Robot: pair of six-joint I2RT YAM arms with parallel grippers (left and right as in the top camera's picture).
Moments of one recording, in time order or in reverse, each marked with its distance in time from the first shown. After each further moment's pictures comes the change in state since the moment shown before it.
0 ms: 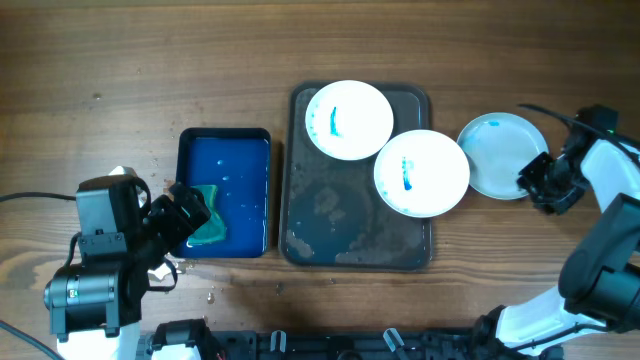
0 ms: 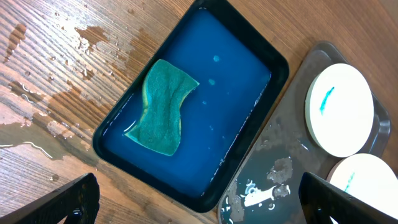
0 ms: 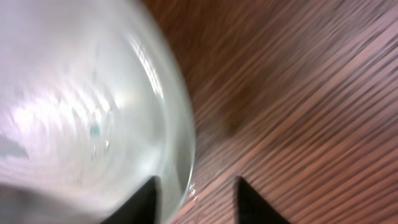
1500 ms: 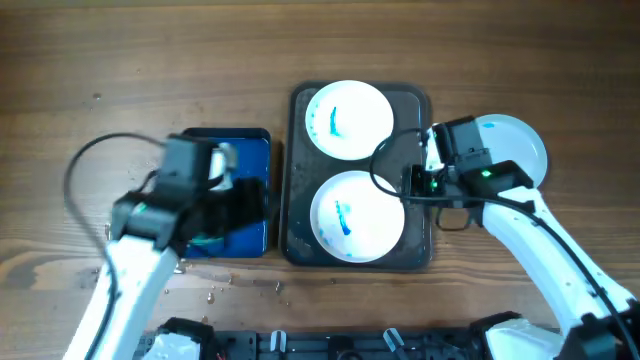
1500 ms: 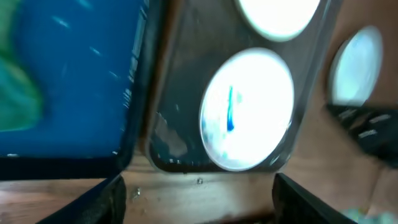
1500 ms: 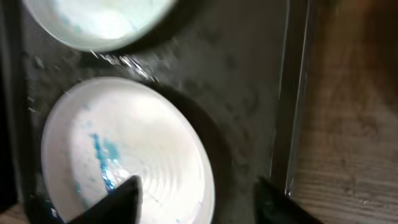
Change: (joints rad) left arm -0.334 0.309 0.004 0.126 0.295 0.031; right arm 0.707 -0.399 -0.218 0.185 -0.158 -0.099
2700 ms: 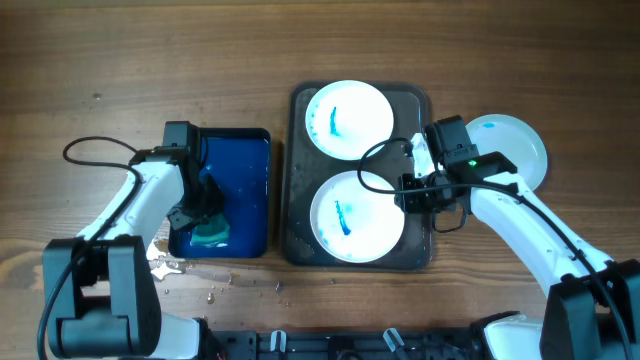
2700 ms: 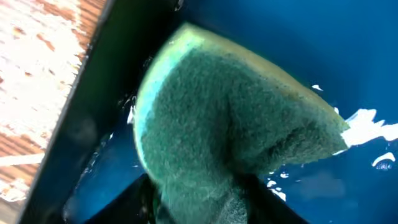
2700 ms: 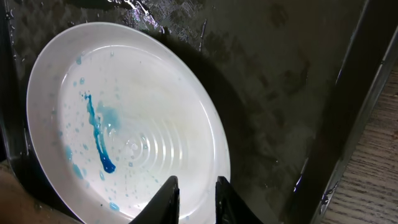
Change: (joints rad) left arm 0.252 0.512 -0.081 0.185 -0.397 0.011; right arm 0.000 0.126 0.005 -0.033 -0.121 -0.114
